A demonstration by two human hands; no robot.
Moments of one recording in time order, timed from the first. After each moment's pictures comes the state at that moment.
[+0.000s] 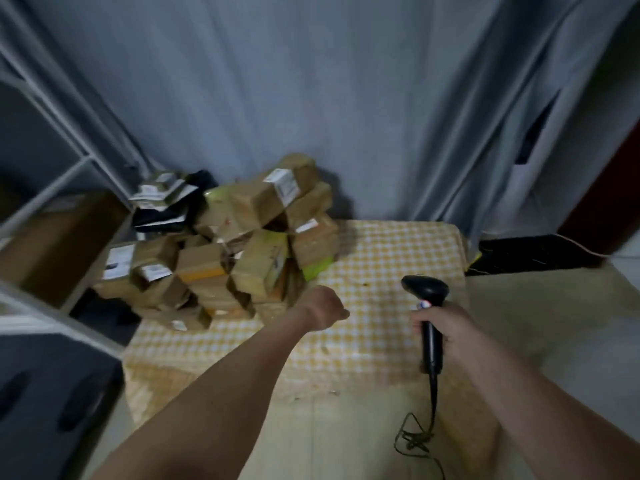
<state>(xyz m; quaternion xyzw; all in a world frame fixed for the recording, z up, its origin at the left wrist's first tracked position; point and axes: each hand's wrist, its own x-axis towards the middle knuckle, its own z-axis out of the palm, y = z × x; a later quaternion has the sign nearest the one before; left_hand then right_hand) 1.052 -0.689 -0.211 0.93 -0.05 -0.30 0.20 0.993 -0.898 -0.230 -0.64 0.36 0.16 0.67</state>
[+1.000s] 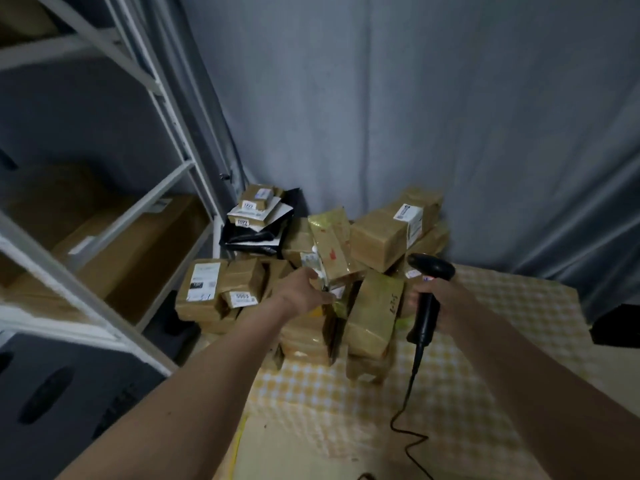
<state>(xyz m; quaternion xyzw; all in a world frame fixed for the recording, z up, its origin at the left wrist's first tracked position) 1.209 -0.396 -0.175 0.92 0.10 -0.18 0.33 1.200 -0.629 -0.187 -0.56 0.32 0.17 0.74</state>
